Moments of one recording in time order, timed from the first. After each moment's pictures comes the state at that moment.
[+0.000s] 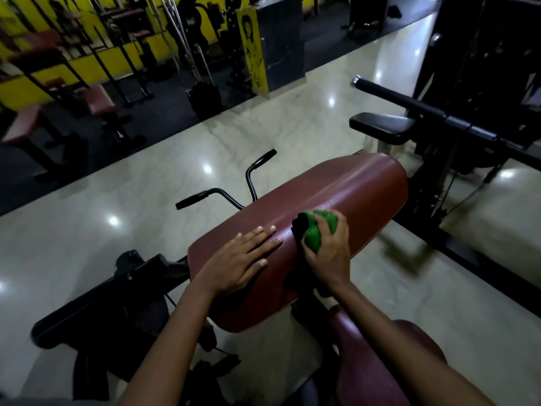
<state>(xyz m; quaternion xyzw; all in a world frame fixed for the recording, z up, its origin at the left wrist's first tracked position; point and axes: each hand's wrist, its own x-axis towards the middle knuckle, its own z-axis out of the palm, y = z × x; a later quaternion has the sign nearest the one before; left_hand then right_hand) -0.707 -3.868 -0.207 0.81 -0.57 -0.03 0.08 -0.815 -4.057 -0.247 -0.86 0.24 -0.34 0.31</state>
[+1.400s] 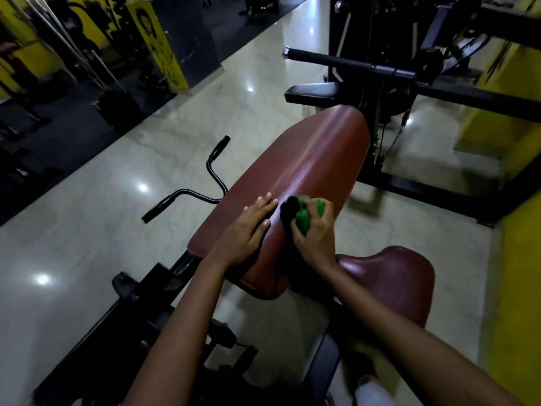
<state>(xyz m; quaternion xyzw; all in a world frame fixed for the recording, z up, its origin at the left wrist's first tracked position) -0.672 -3.853 -0.218 0.73 -0.60 -0.16 0.27 -0.814 -3.945 -0.248 -0.76 0.39 -0.38 0.34</state>
